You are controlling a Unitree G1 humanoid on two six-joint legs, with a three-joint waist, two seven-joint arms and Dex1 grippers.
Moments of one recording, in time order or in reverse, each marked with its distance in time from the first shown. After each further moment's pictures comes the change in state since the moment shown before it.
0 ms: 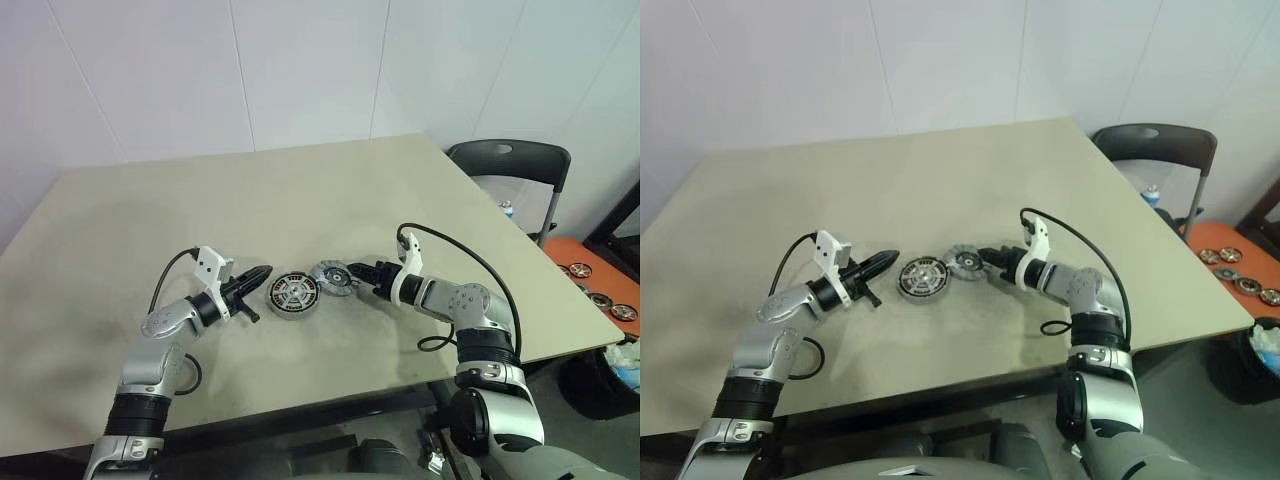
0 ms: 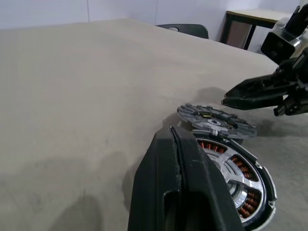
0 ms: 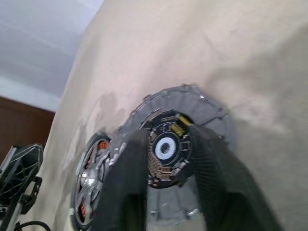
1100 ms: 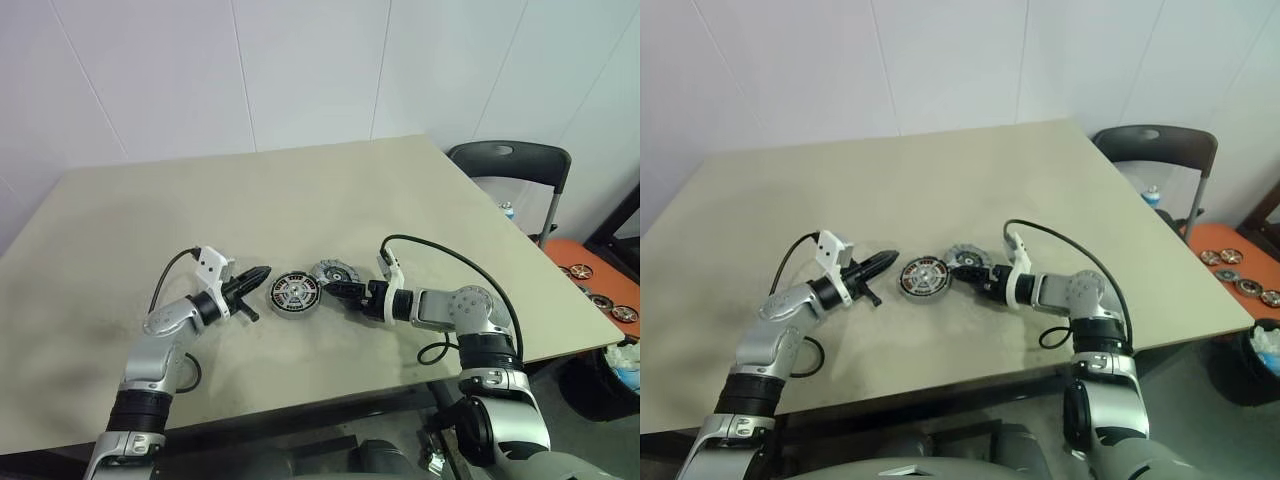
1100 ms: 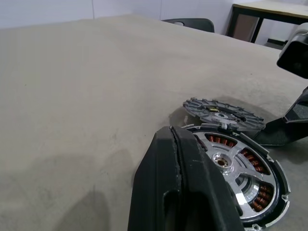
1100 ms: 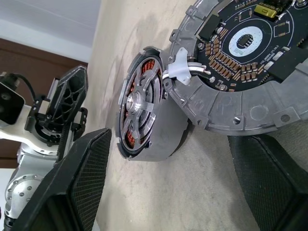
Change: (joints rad) left arm -0.019 -0.005 -0.002 0.040 0.035 -0.021 0.002; right arm 0.040 -0.031 0.102 -0.067 0.166 0.245 -0.011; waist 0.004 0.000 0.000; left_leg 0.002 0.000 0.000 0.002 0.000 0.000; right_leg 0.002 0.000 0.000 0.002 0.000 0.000
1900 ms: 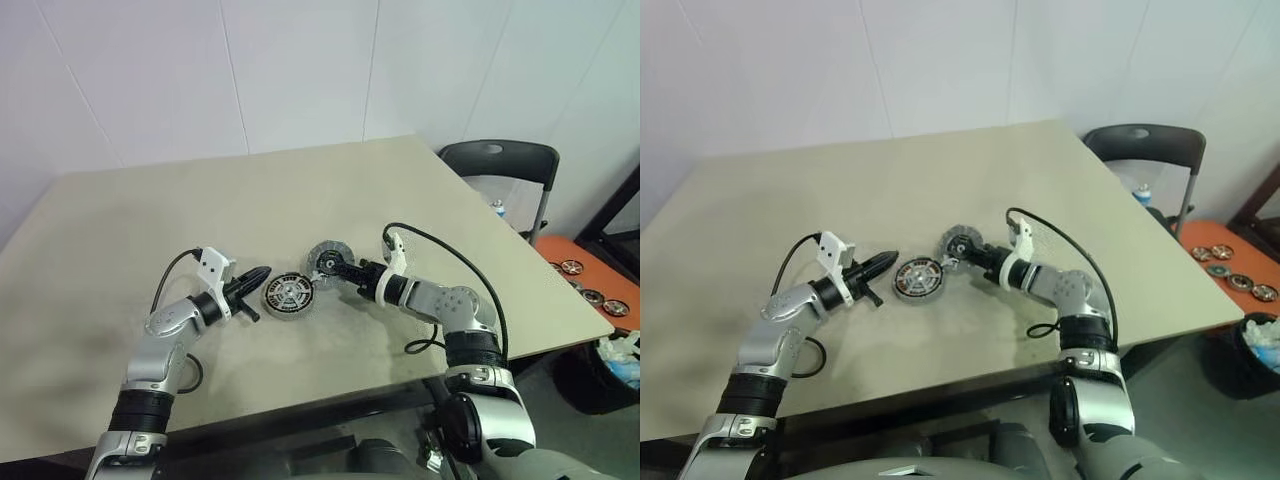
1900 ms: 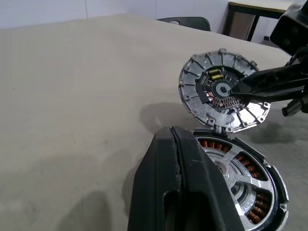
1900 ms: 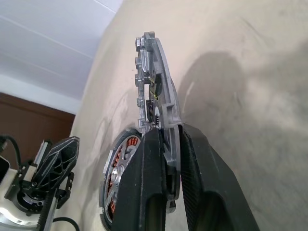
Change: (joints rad) left arm 0.000 -0.006 -0.003 0.006 0.013 -0.011 0.009; right arm -0.017 0.071 -0.005 0.007 -0.049 -0.295 -0.060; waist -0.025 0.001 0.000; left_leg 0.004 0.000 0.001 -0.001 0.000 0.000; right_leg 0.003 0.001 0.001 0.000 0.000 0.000
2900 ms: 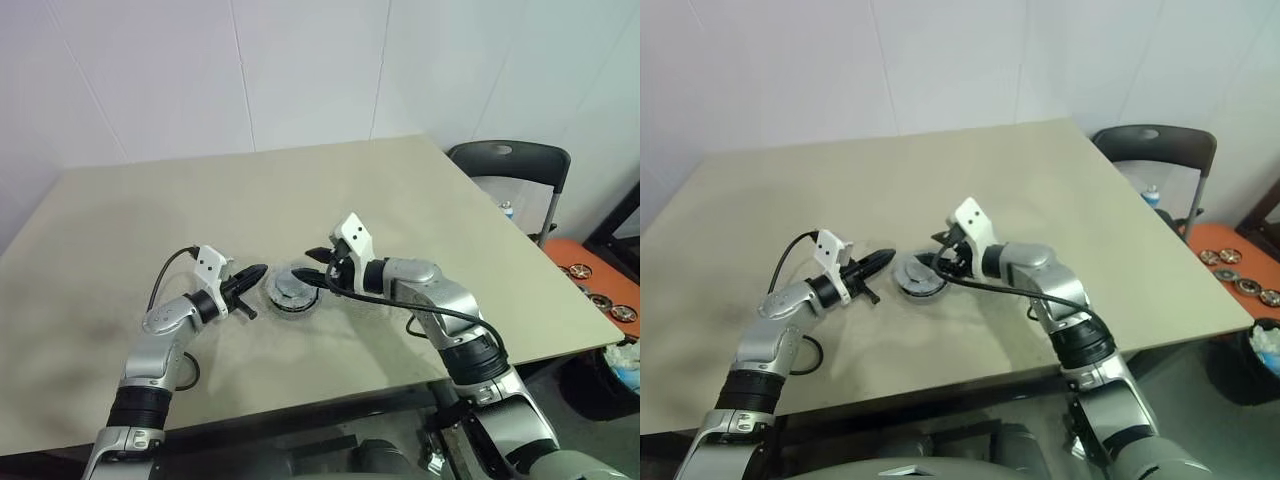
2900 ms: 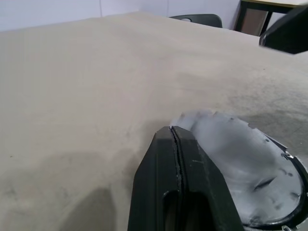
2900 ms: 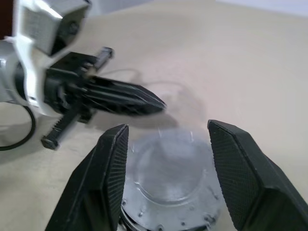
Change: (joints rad) left arm -0.018 0.012 0.004 0.041 0.013 -0.026 0.002; right arm 0.024 -0.157 0.494 -0.339 -0.372 -0.363 0.303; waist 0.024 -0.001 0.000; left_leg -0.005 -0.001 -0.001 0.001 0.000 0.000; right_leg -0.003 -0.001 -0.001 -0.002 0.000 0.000
